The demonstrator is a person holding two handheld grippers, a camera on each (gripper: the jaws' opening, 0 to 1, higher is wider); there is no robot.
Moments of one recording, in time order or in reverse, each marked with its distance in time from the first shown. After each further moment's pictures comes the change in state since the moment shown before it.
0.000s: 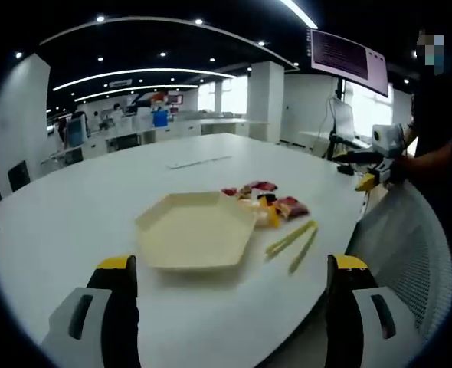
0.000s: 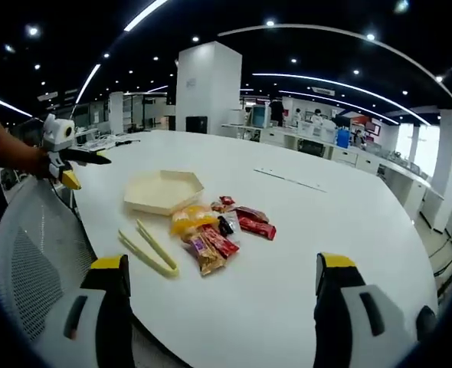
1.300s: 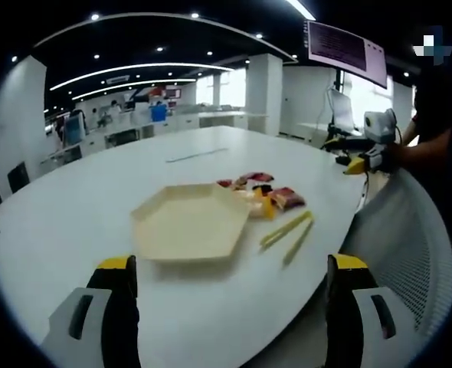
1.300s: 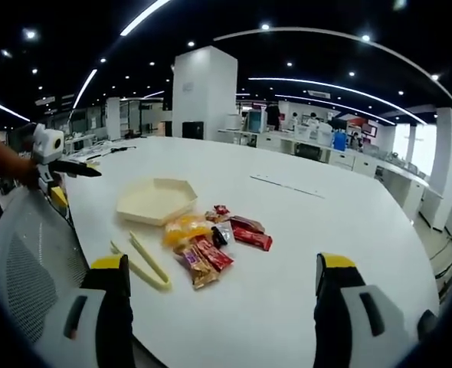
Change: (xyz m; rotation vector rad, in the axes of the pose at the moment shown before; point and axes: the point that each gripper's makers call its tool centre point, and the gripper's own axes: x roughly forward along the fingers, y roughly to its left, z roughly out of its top) left arm 0.000 -0.010 -0.010 0.020 0.037 -0.002; right arm 0.011 -0.007 0.012 0.012 -0.034 -0.007
